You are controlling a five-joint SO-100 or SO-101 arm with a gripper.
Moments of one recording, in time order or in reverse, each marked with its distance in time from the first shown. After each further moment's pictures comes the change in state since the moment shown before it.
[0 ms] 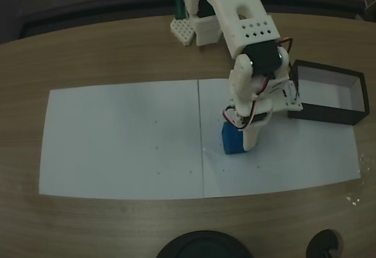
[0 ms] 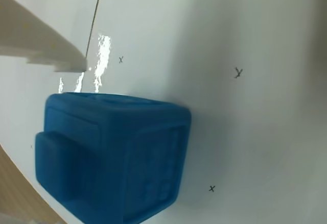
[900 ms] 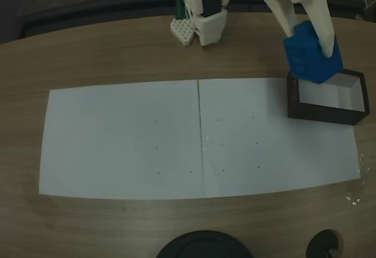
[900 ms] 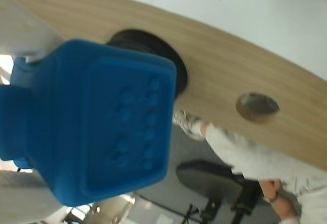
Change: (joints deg) arm -15.0 24.0 -46.1 20.7 -9.9
